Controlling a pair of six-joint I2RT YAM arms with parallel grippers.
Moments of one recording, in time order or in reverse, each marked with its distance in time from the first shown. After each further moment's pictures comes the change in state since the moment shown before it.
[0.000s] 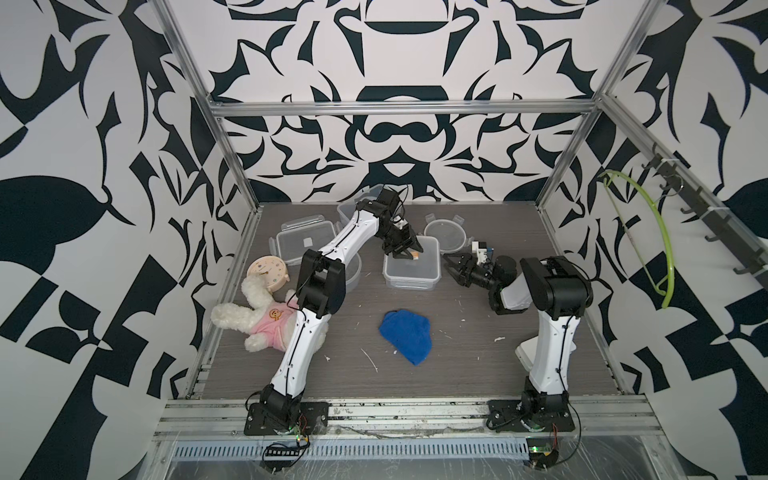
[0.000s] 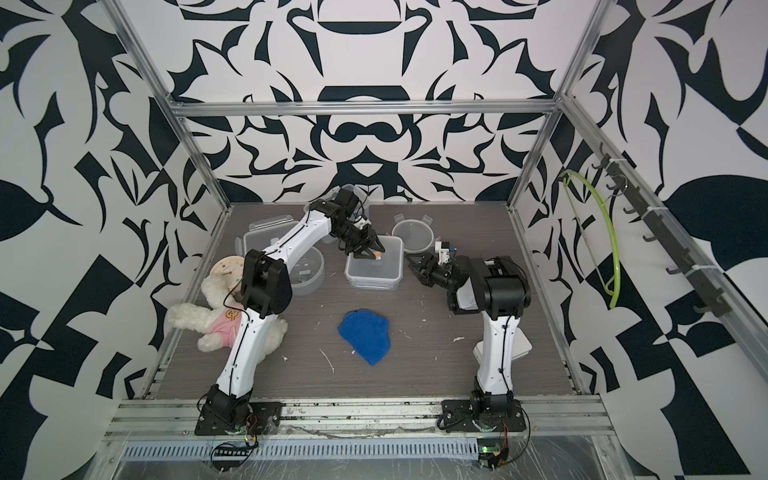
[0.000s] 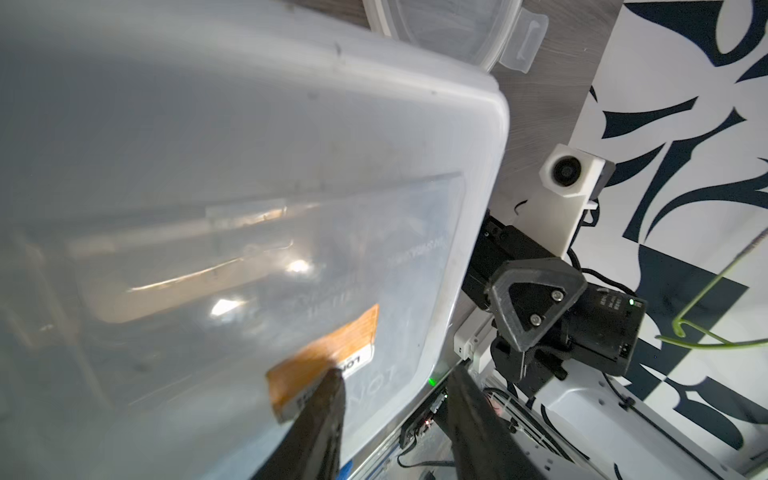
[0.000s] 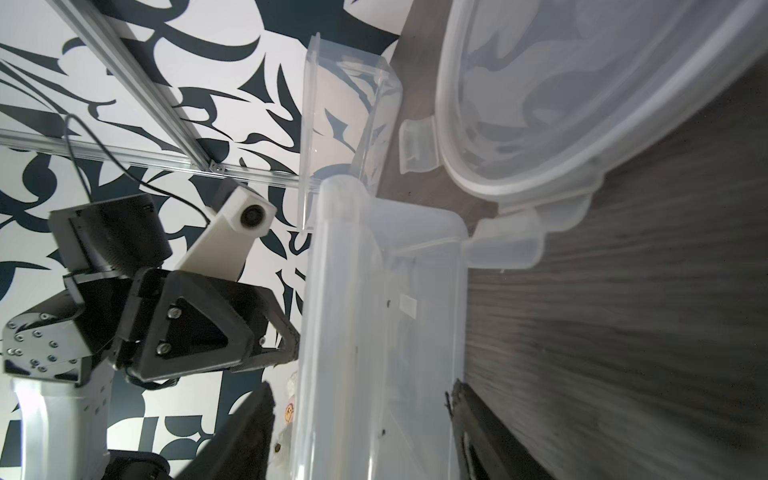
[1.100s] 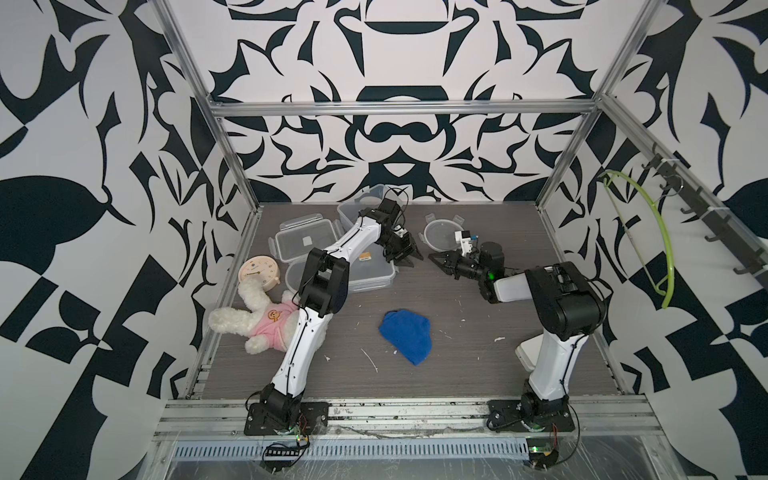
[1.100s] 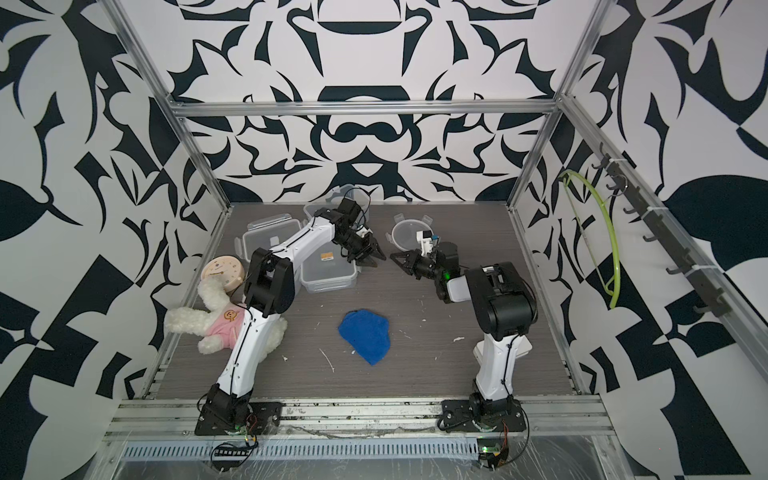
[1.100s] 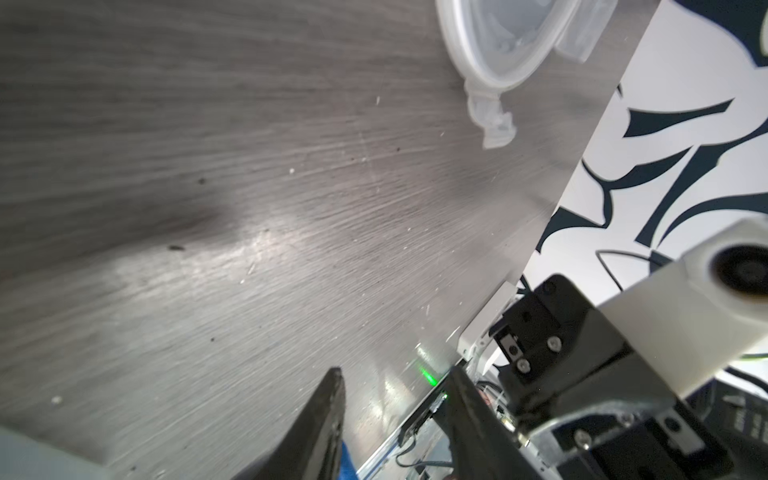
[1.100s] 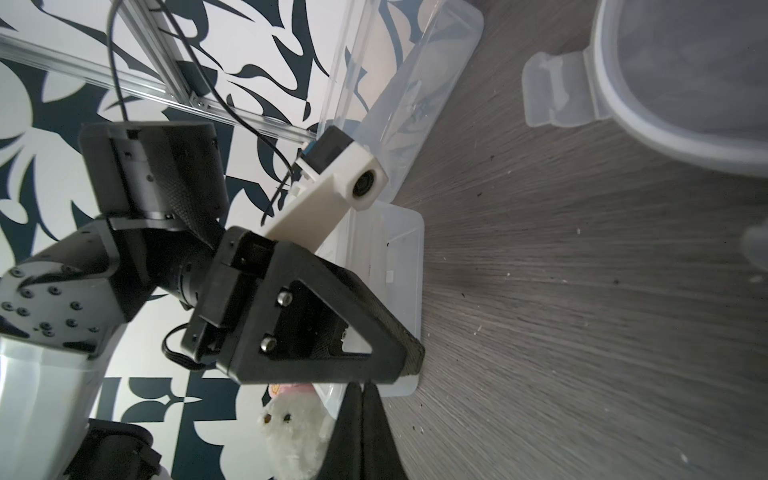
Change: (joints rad) left arm 0.002 0.038 -0.024 0.048 0.039 -0.038; right arm 0.130 -0.234 0.098 -0.491 0.073 -0.251
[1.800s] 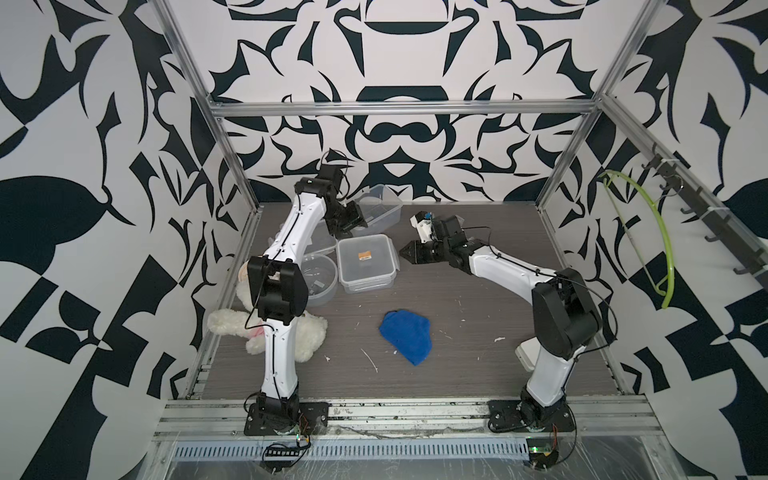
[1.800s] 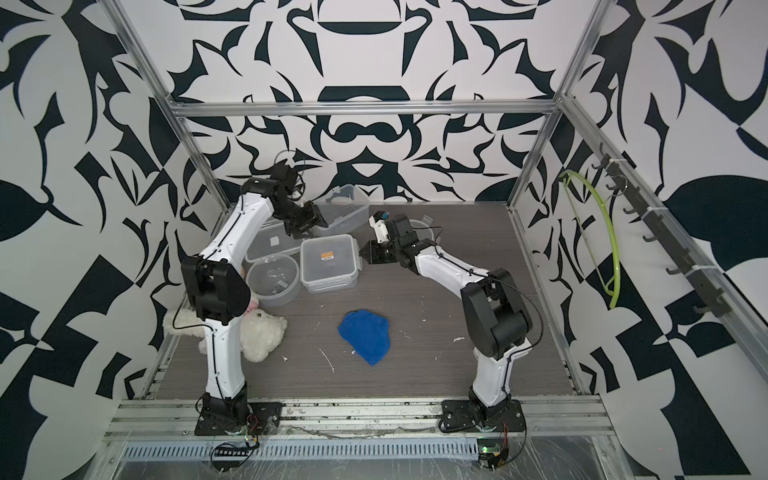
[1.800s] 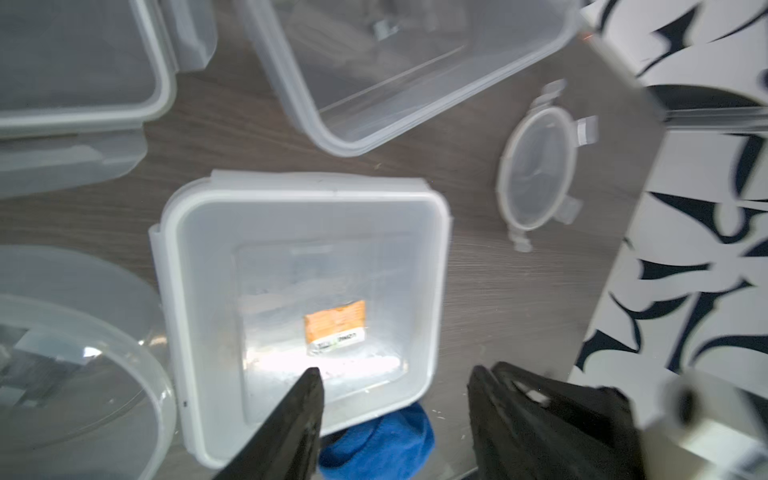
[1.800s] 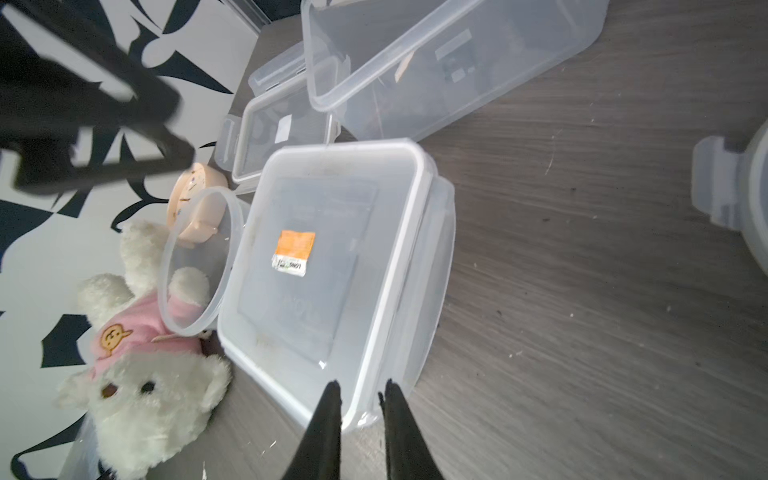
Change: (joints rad) left arm 0.240 -0.312 -0.105 -0.216 -0.398 0.117; right arm 0.292 -0.033 0.546 -0.964 0.425 -0.570
